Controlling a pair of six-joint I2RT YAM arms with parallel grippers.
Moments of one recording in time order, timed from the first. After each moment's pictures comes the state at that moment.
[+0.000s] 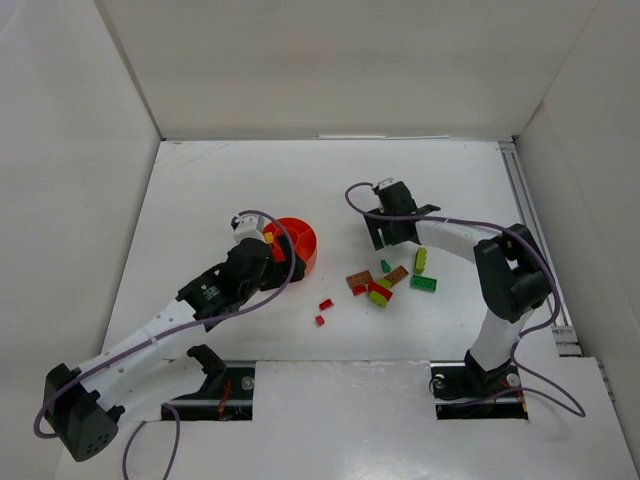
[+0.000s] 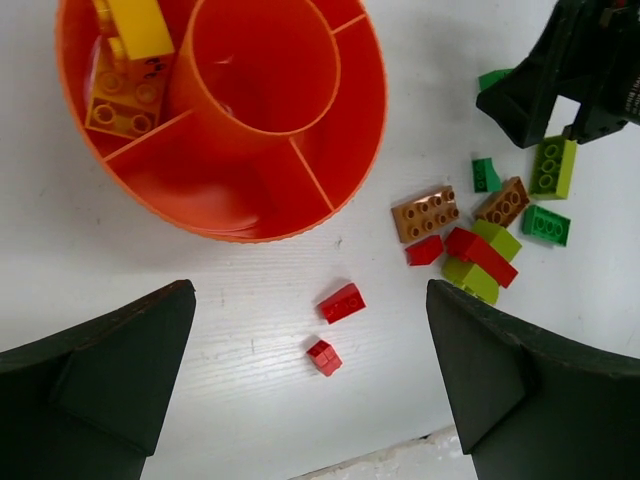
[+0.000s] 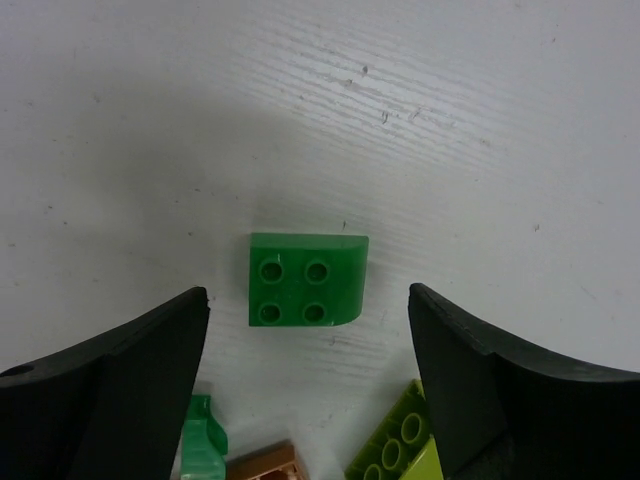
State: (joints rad) left arm -0.74 0.86 0.66 -0.44 -0.26 -0.81; right arm 0.49 1.78 1.12 -0.30 0.25 0.07
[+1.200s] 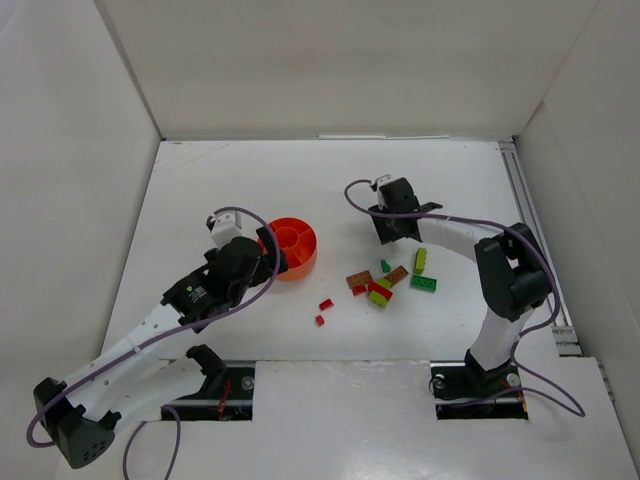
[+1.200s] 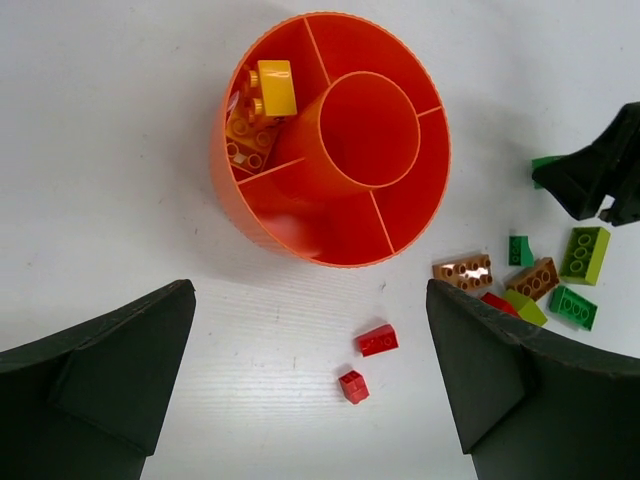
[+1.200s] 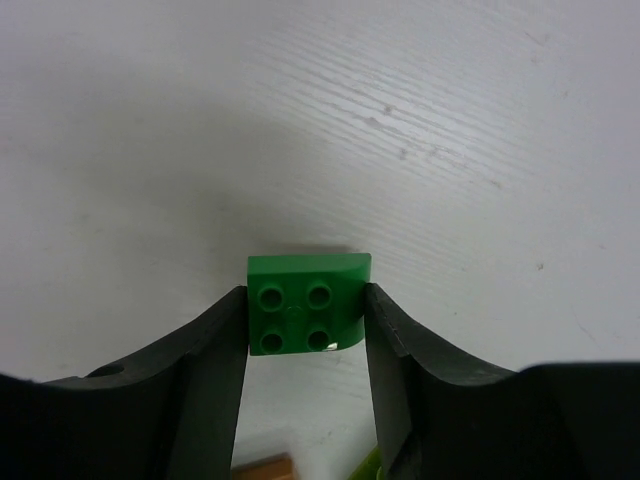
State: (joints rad) left arm -0.74 0.80 0.75 -0.64 -0.48 -0.89; right arm 0.46 1.80 1.13 -0.27 0.15 0.02
